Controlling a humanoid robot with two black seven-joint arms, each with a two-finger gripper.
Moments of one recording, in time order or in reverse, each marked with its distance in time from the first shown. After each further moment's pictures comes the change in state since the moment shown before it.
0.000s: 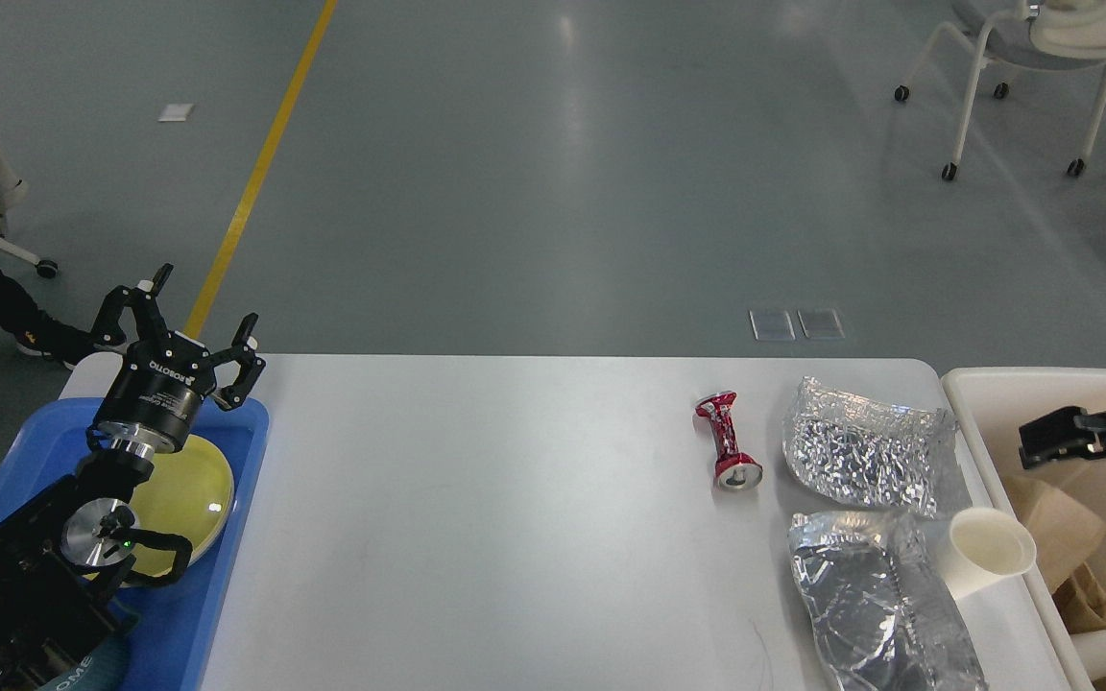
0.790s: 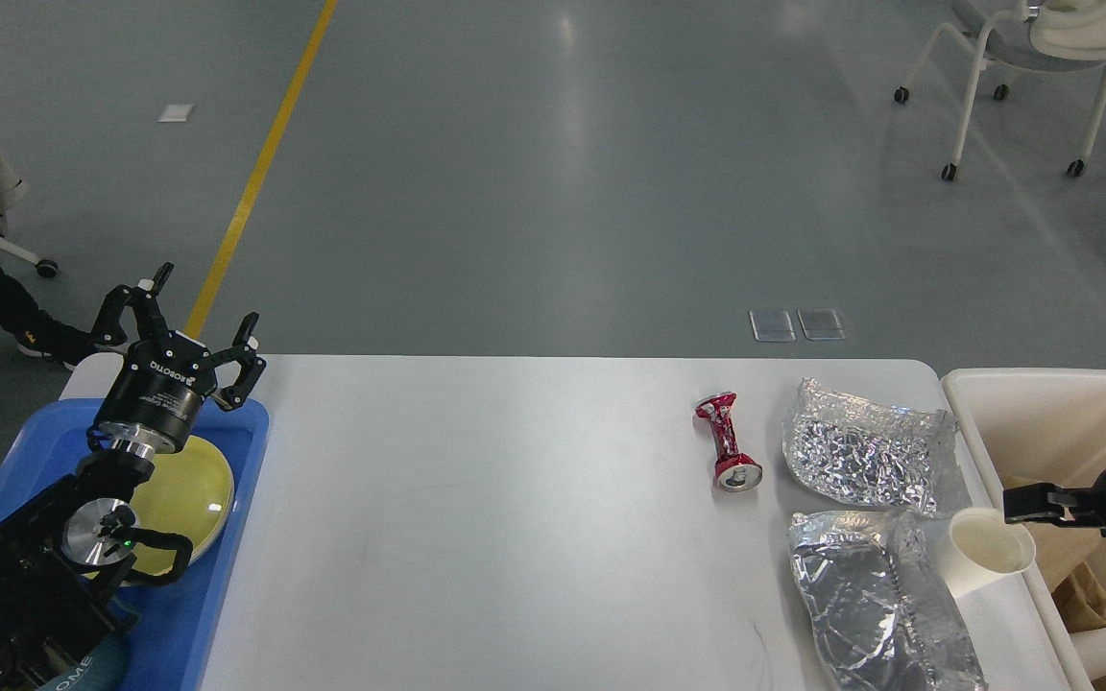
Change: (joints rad) left arm -0.001 0.000 0.002 0.000 0.000 0.000 -0.003; right arm -0.483 0.013 0.195 -0.264 0.111 -0.191 0.016
